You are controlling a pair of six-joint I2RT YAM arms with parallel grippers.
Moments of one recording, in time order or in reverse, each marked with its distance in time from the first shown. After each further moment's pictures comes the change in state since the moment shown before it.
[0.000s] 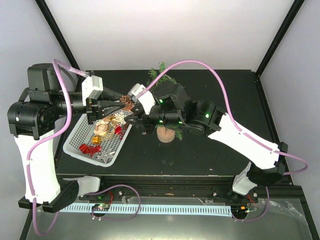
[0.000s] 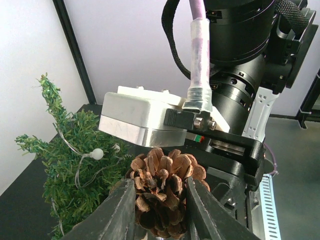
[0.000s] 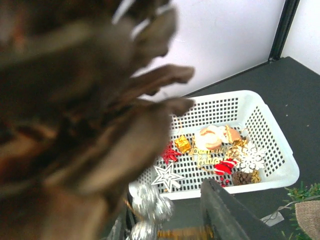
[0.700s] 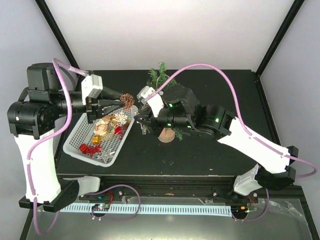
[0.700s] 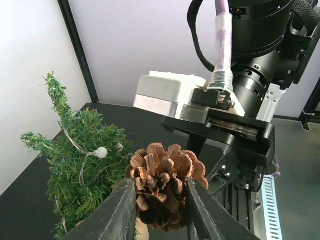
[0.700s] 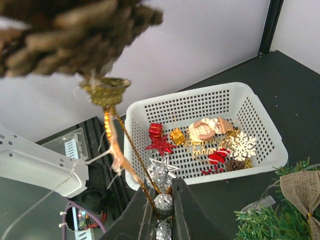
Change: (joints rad) left arm 0.019 0.002 0.002 0.000 -0.002 -0.006; right arm 0.000 -0.096 -0.110 0.014 0.035 0.023
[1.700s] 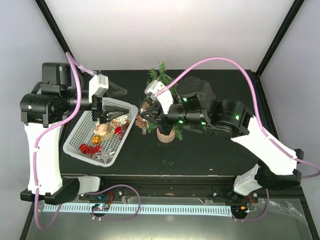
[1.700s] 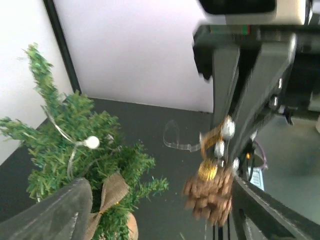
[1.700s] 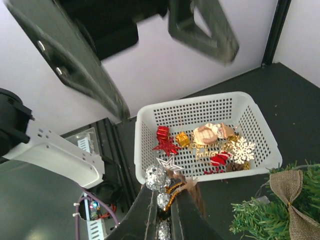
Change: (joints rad) left arm 0.001 0.041 -0.063 0.002 0.043 0.078; right arm 0.002 -0.005 0.169 -0.171 -0.021 -0.028
